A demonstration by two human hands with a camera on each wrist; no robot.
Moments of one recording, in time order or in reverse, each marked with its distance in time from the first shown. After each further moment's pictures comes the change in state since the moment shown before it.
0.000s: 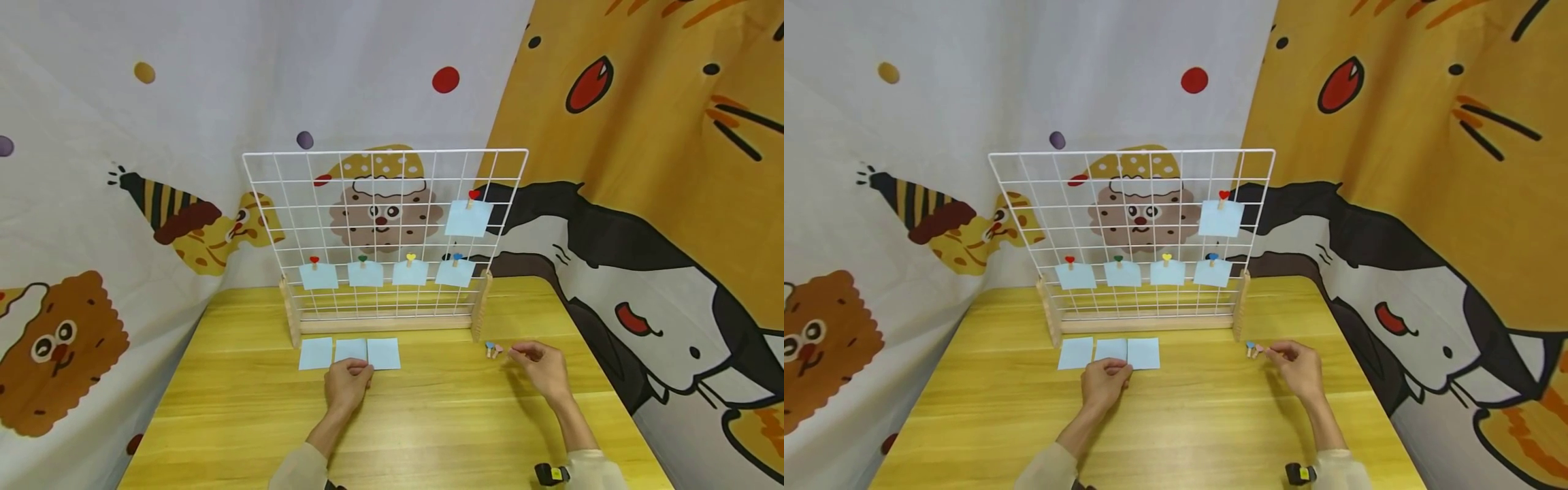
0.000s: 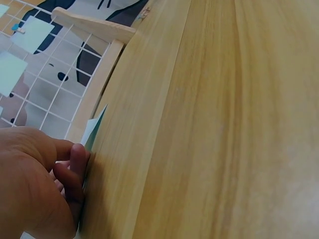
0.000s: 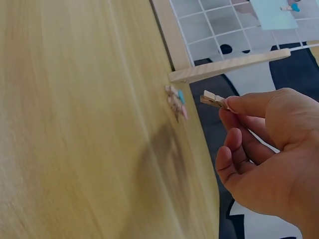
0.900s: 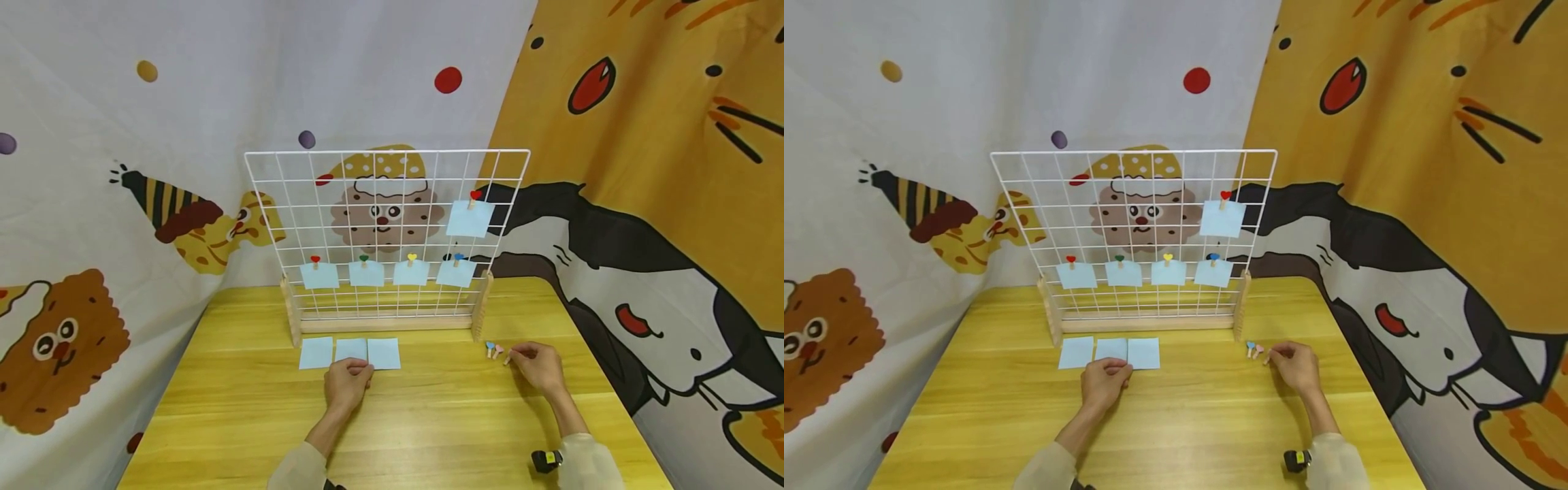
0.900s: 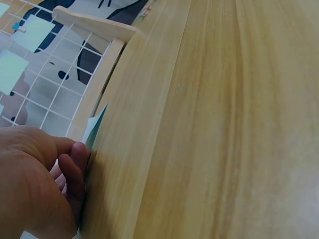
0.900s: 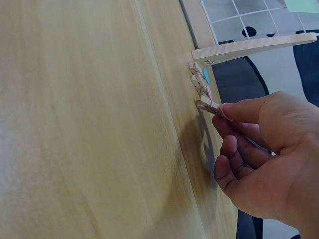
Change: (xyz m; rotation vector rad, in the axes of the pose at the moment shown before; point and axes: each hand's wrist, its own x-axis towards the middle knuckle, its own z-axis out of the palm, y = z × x) left_hand 0.001 -0.002 0.000 -0.023 -0.007 -0.009; right_hand 0.022 0.024 0.011 -0.170 -0.004 -0.024
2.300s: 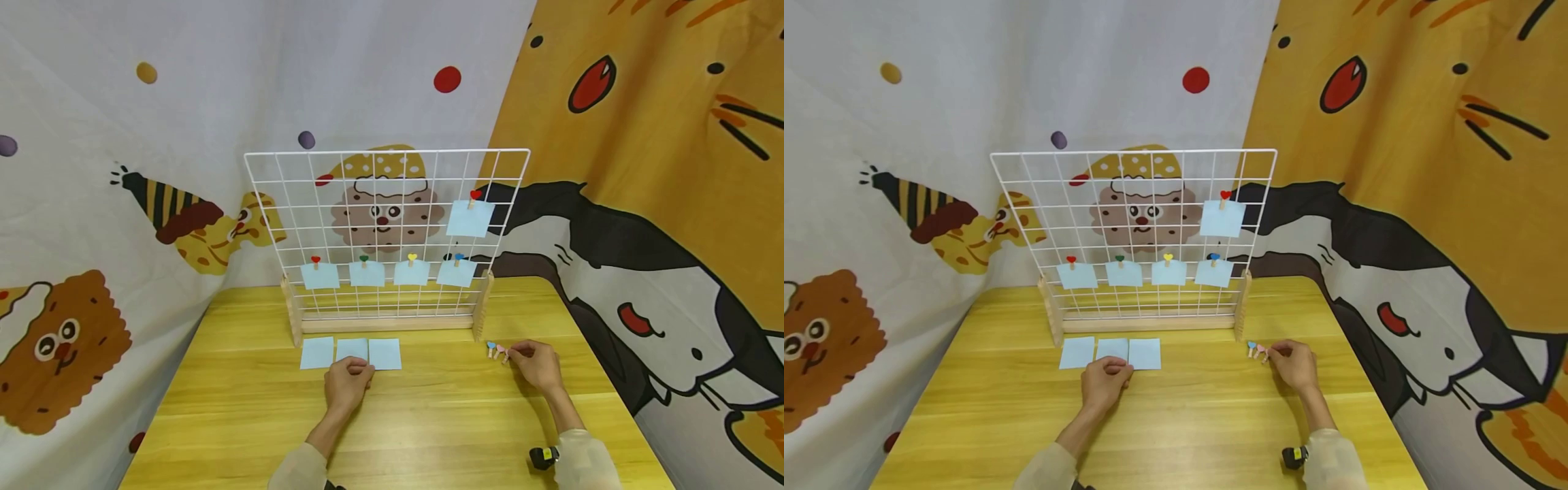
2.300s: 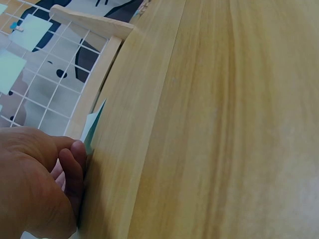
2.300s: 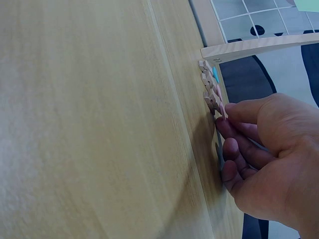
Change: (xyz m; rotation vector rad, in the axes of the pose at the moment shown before) left_hand 0.001 -0.005 -0.001 -0.018 0.007 0.037; right_hand 0.008 0.003 0.009 -0.050 0.024 -0.001
